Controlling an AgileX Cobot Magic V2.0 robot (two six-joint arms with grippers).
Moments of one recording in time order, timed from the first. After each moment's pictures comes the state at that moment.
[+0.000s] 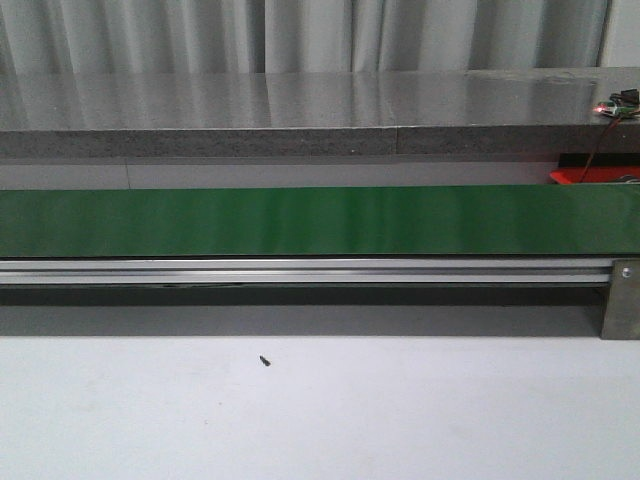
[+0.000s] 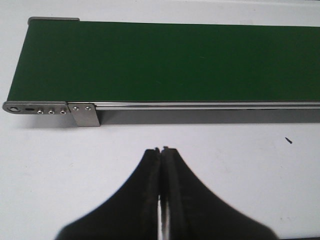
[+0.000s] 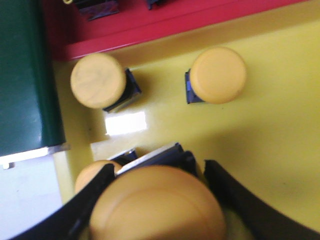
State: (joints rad) left arm 0.04 0.64 -0.73 -0.22 0.88 0.14; right arm -0.52 1.39 -0.93 0.23 0.71 -0.33
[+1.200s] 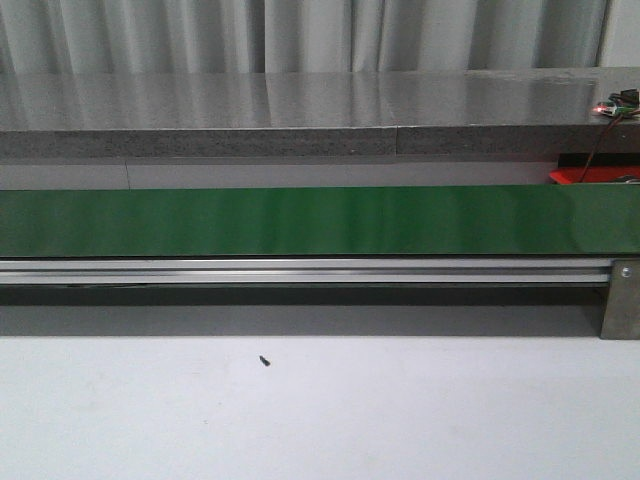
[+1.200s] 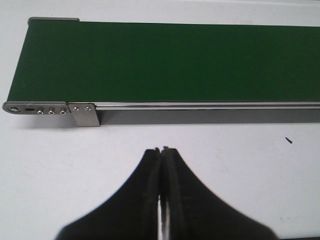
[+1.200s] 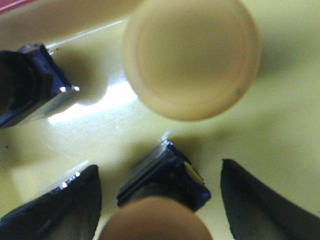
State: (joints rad) left arm 0.04 0.64 -0.73 -0.22 0.88 0.14; right arm -0.54 1.66 -0.91 0.23 0.58 -0.33
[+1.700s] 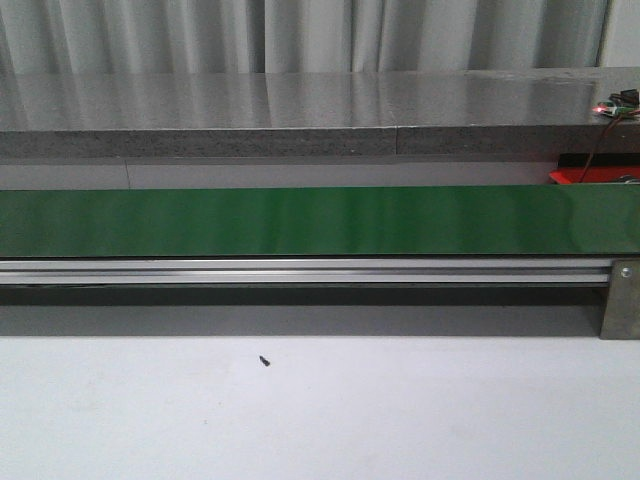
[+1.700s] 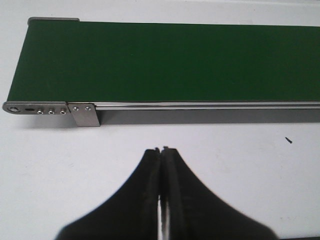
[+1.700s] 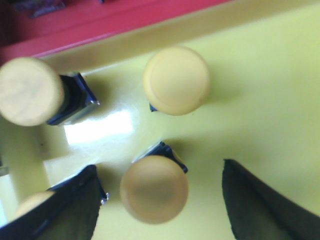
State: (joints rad) left arm 0.04 0.64 -0.73 -0.22 0.88 0.14; right arm -0.54 1.45 -0.91 0.19 0.62 -0.33
